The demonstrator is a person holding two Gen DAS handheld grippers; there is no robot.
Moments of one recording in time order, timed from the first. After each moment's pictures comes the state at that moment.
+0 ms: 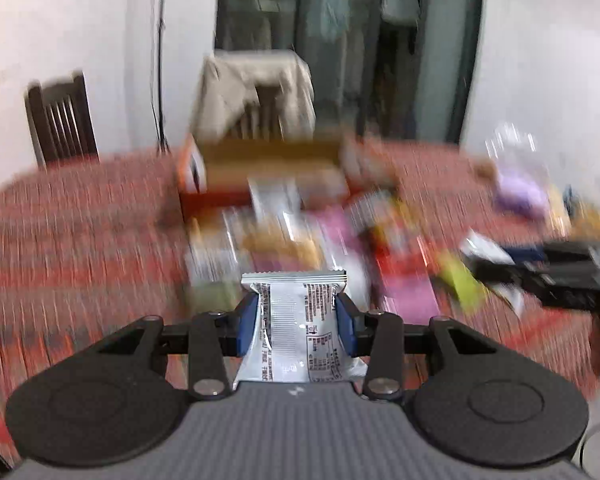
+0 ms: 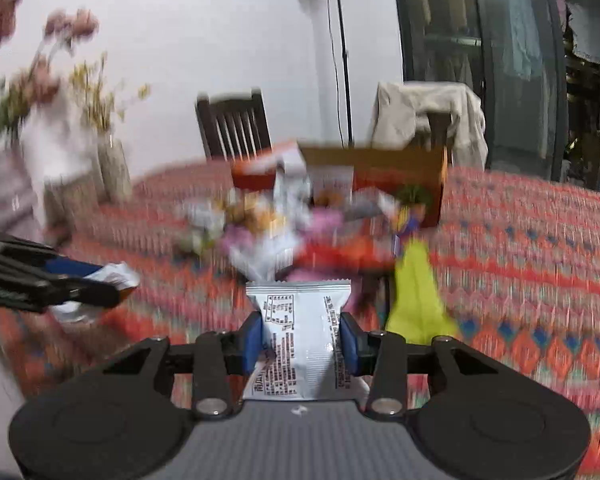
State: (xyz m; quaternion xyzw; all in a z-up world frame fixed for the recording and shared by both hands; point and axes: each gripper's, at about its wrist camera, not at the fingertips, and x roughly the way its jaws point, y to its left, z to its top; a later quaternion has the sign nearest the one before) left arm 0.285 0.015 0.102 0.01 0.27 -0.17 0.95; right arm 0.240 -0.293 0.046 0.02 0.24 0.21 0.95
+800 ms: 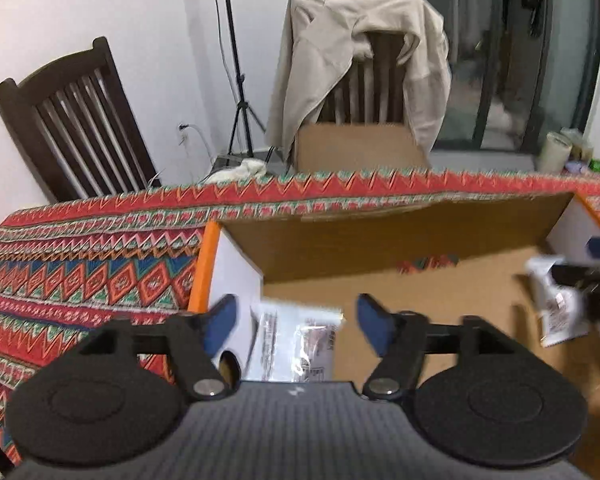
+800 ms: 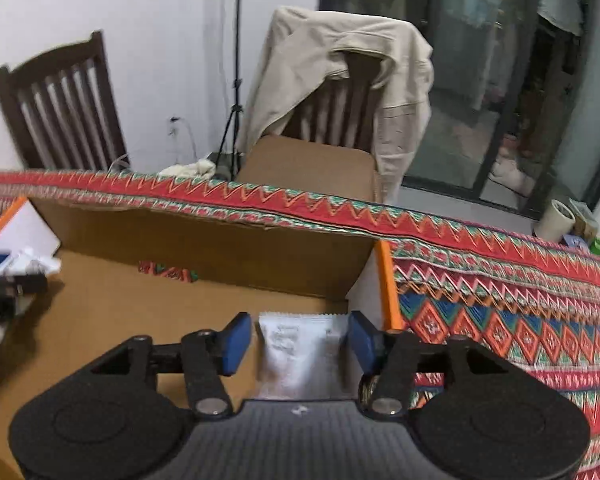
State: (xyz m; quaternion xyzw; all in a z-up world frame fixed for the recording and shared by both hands) left arm 0.684 -0.040 0.059 0.05 0.37 -0.01 0.93; right arm 0.689 -0.265 0.037 -0.07 0.39 0.05 0.92
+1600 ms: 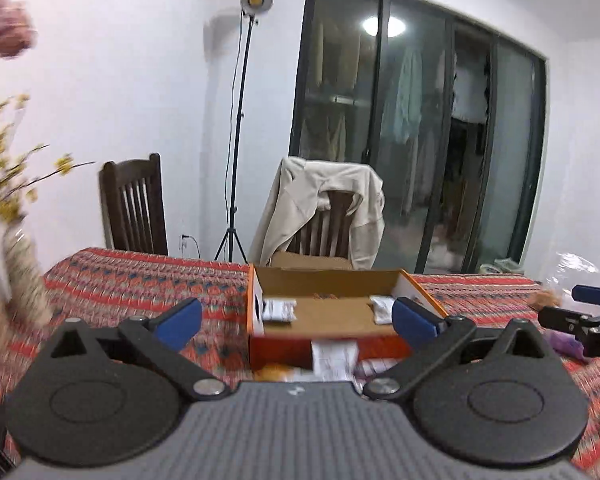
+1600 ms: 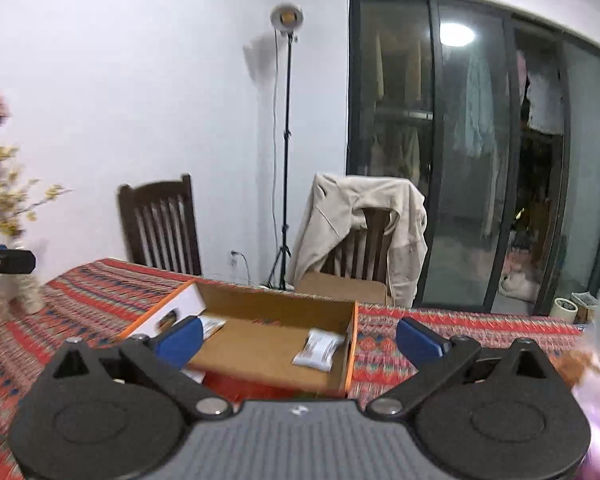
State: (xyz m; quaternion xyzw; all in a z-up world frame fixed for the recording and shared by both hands) left arm 0.273 0.005 0.174 -0.03 0.14 -0.06 0.99; right arm 0.321 -0.318 0.153 -0.02 0.15 0.12 0.98
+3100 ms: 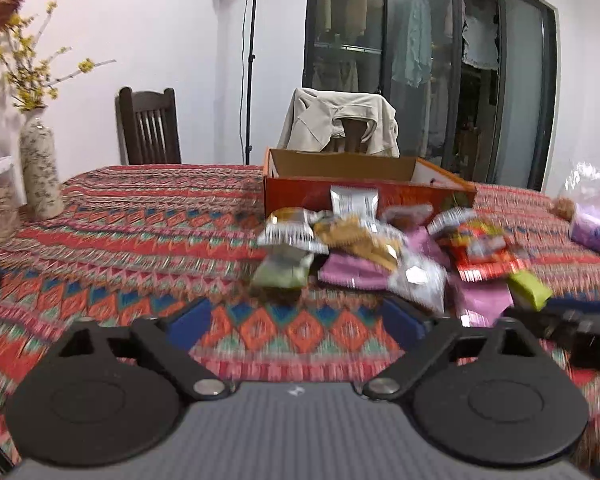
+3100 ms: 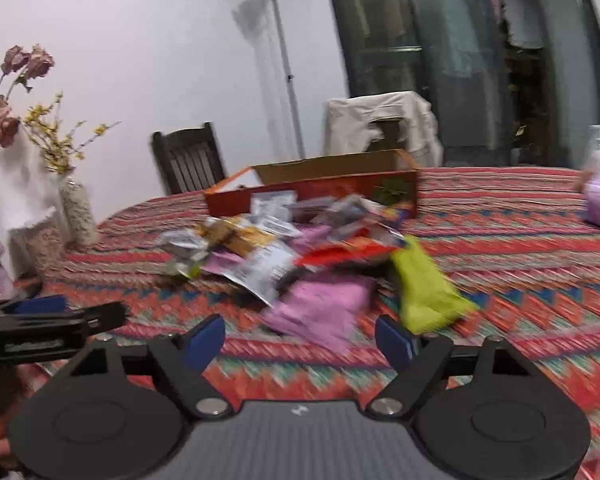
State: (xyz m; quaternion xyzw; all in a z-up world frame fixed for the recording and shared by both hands) left arm 0.257 0.008 0.037 -0.02 0.22 -0.04 0.97; right arm 0.226 -0.236 0.016 0.07 0.24 0.14 0.96
